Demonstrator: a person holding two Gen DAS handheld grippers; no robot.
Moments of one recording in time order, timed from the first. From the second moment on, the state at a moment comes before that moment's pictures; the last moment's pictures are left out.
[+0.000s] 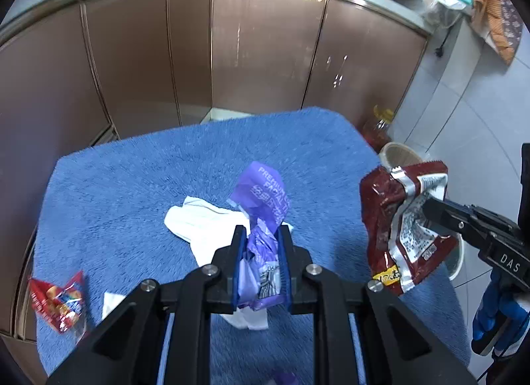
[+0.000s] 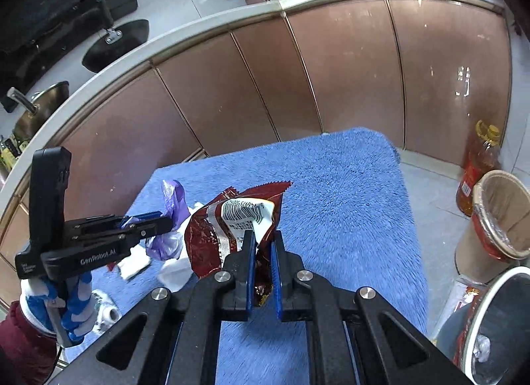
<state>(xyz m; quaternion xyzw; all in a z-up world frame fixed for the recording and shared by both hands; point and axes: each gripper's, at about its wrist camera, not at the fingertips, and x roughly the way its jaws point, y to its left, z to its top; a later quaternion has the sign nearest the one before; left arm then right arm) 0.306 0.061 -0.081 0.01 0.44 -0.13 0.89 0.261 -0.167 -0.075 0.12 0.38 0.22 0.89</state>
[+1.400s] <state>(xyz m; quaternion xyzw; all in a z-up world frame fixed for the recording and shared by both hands) 0.268 -0.342 -0.084 0.05 0.46 -0.39 0.80 0.142 -0.433 -0.126 0.06 0.37 -0.16 0.91</state>
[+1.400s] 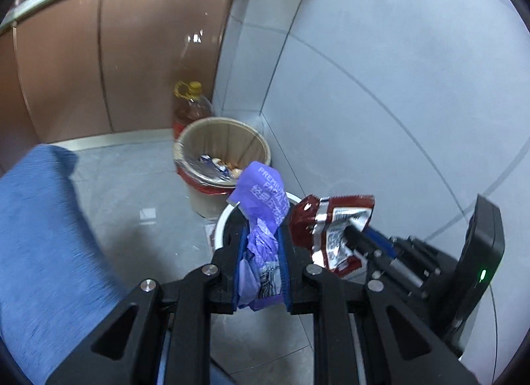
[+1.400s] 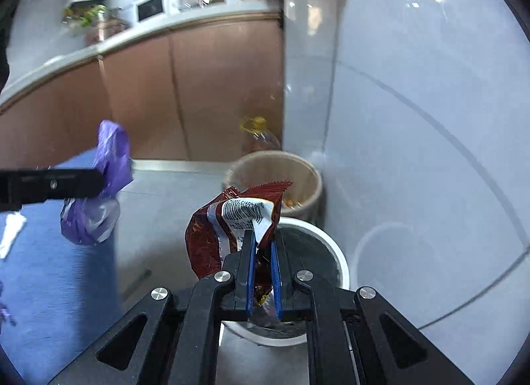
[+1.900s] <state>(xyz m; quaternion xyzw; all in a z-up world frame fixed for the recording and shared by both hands) 0.317 -0.430 -0.172 0.06 0.51 -0.40 0.76 0.180 -0.481 -0.199 0.05 0.43 -0.22 0.87</state>
